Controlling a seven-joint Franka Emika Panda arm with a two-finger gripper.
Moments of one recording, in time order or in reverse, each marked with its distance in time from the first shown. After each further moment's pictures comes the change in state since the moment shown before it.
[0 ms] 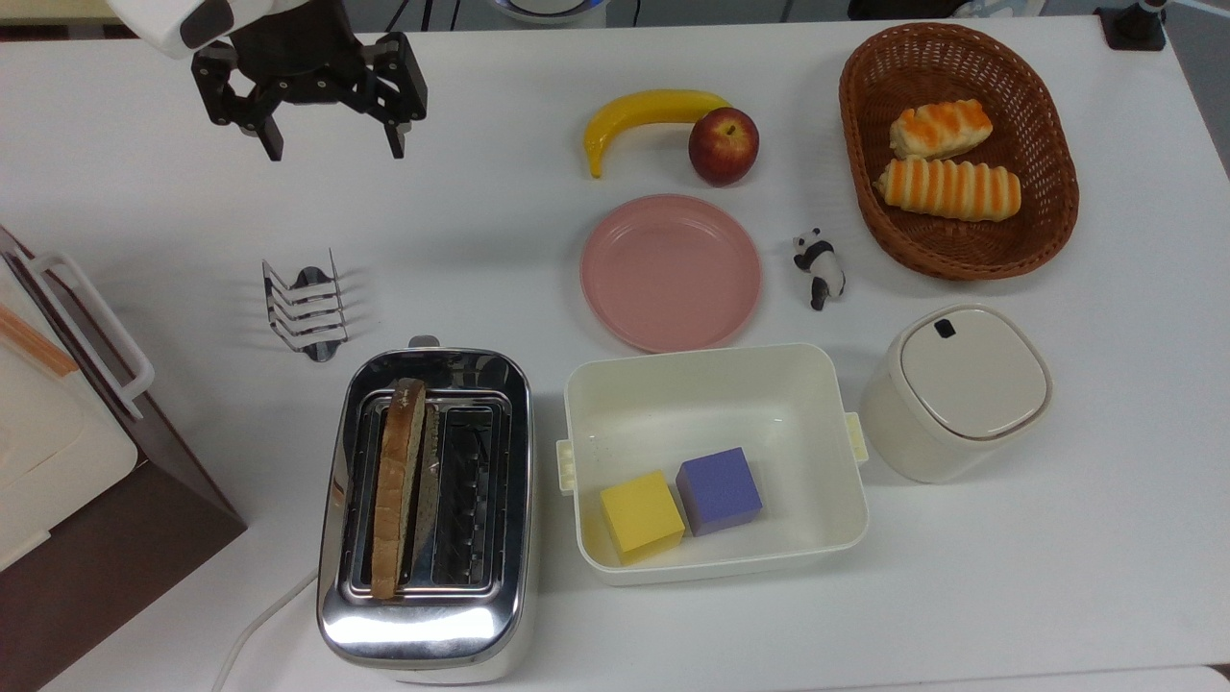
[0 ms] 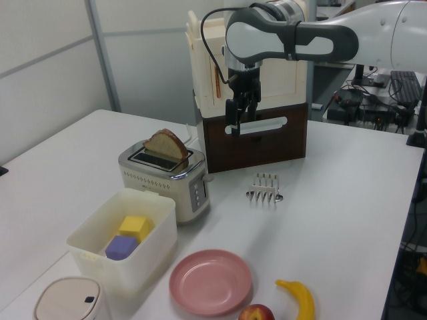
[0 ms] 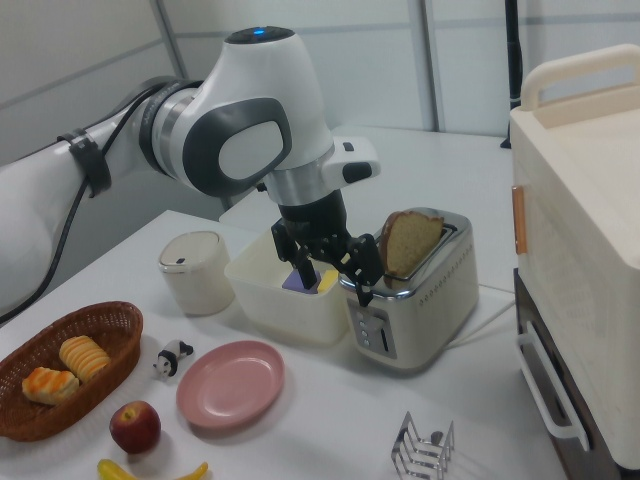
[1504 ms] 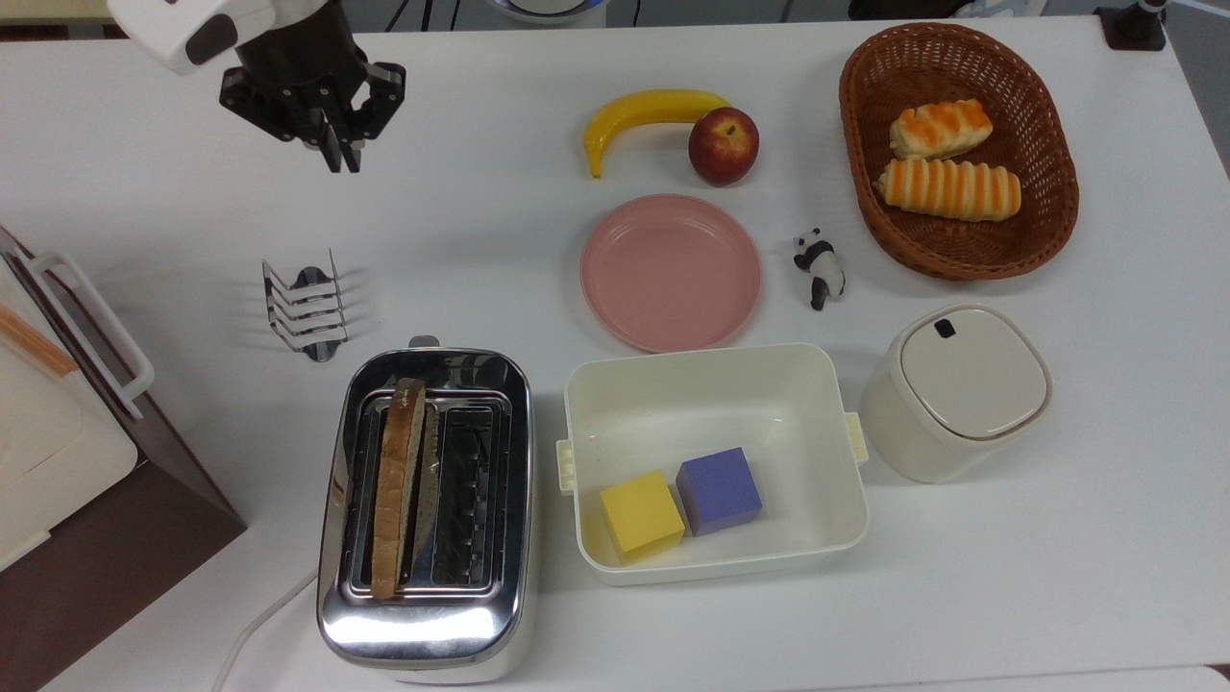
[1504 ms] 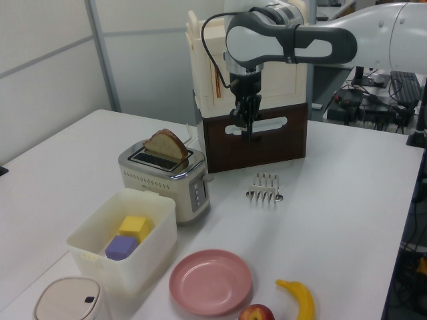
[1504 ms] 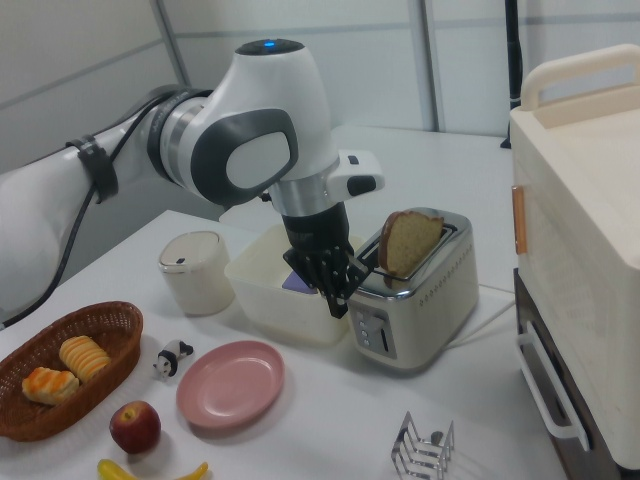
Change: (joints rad) arm -0.003 0.006 -0.002 -0.018 0.000 -0.014 0.000
